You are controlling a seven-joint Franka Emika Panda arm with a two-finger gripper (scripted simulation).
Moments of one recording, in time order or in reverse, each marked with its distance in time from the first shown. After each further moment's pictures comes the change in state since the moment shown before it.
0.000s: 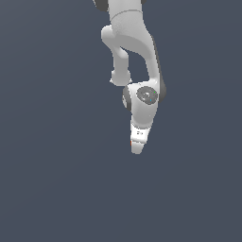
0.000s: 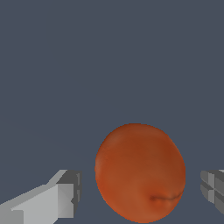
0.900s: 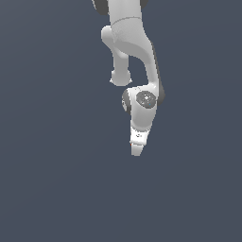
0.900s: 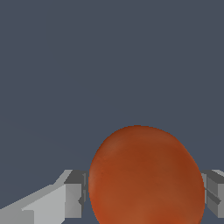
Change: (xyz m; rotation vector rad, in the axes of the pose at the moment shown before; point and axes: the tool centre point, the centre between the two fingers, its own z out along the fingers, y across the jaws) arm 0.000 0.001 0.018 -0.002 0.000 -0.001
